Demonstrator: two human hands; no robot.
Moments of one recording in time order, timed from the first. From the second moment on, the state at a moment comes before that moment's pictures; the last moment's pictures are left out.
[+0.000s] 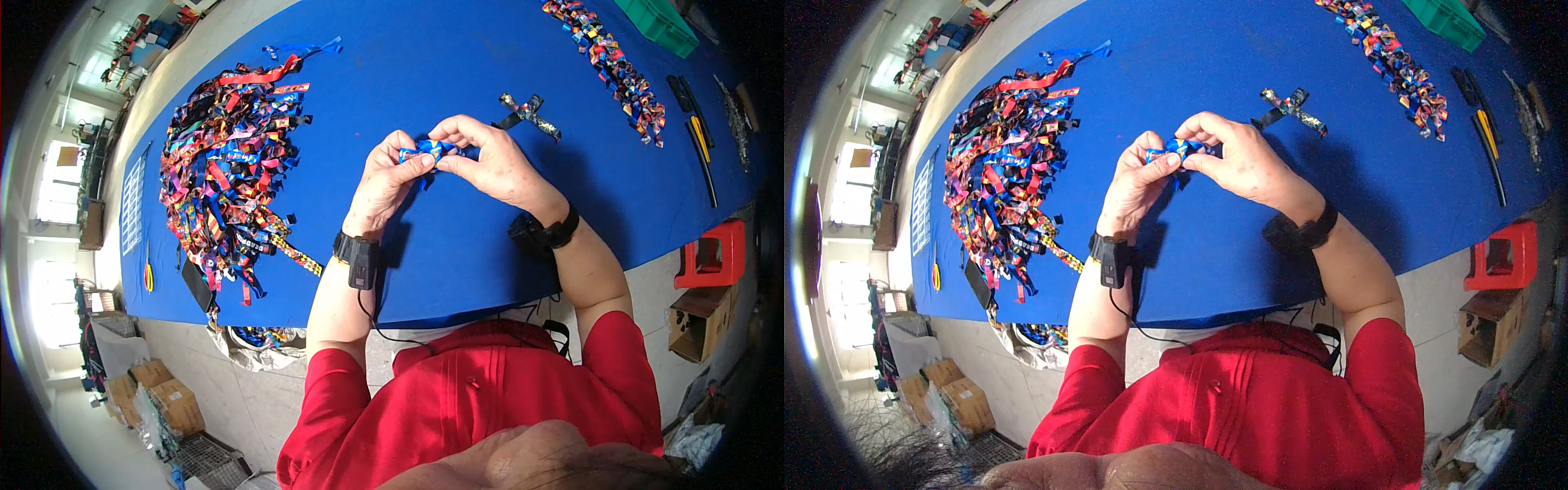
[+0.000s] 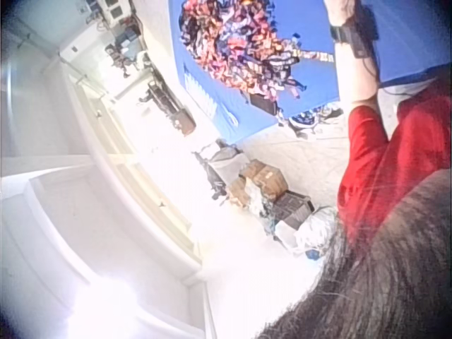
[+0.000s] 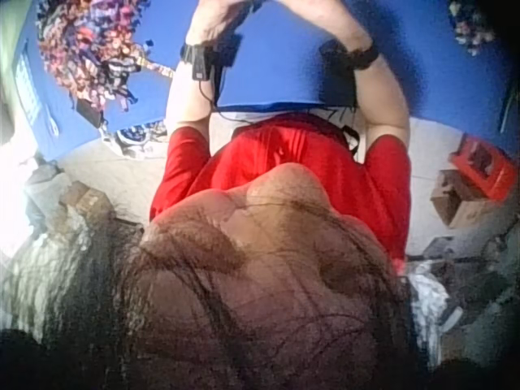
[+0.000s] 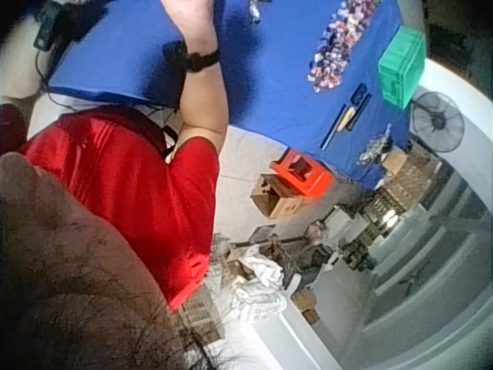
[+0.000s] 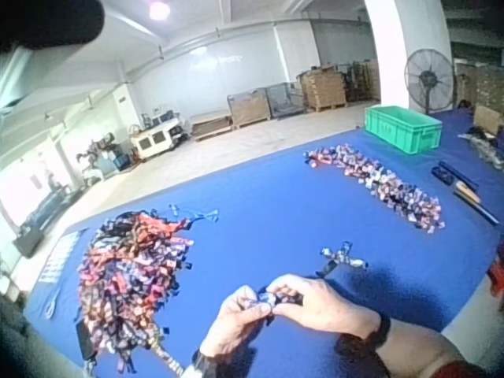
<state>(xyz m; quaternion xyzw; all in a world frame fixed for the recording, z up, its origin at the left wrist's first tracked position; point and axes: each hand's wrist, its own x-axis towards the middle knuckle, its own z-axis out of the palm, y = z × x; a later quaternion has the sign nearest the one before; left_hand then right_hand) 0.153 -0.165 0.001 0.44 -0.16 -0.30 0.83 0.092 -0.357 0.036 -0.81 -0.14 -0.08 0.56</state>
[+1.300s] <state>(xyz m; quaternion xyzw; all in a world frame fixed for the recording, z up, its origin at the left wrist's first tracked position) 0.138 -0.181 0.016 0.62 -0.21 -0.15 0.74 0.102 -0.358 0.029 -0.63 -0.05 0.12 0.77</state>
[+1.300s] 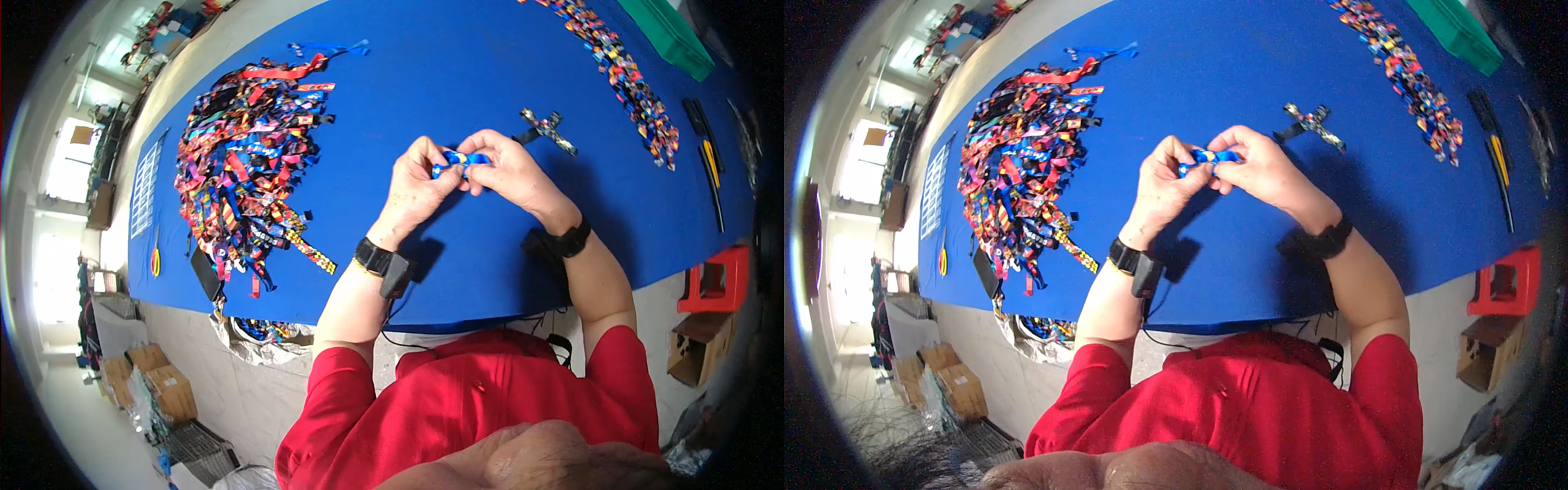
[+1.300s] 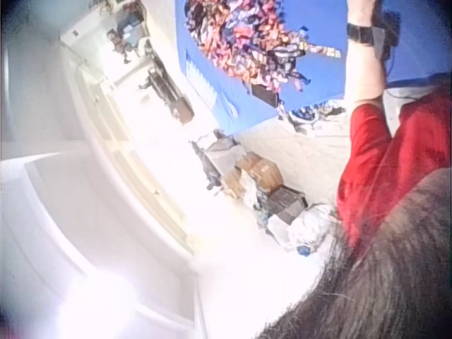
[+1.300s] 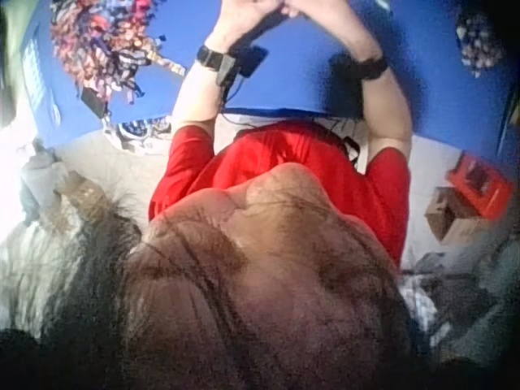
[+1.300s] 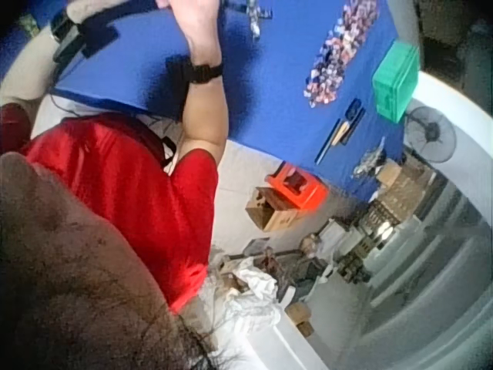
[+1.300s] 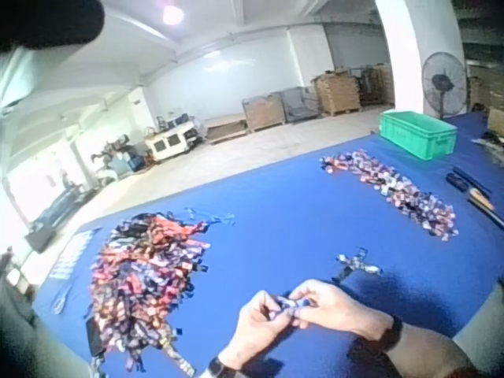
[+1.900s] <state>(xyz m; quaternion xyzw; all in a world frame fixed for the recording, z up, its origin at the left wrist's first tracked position) 0.127 -0.179 0.023 0.75 -0.20 -0.03 0.63 0.098 -0.355 0.026 -0.66 -0.06 0.09 0.74</state>
